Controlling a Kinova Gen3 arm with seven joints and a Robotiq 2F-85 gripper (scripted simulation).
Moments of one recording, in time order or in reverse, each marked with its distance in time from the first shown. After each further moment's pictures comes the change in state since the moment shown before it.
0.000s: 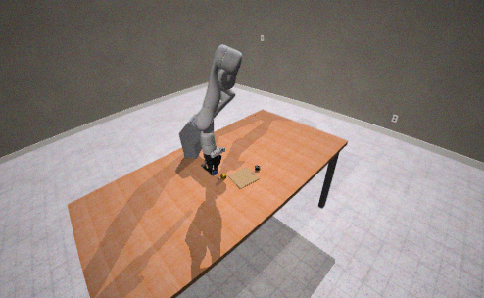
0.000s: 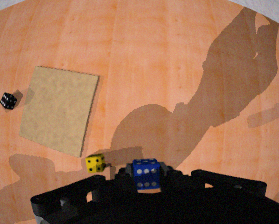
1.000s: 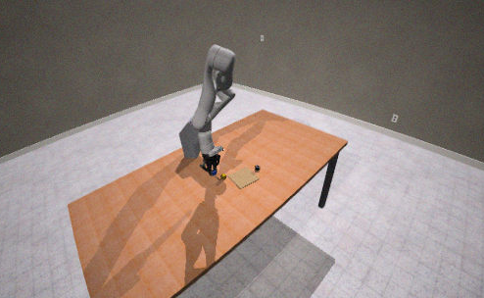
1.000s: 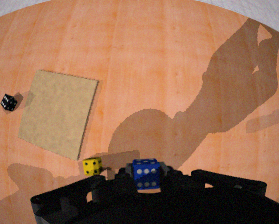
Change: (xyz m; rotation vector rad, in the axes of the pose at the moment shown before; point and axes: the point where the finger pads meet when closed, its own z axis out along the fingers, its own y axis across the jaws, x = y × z) arm -0.001 0.004 0.001 -0.006 0.070 -0.013
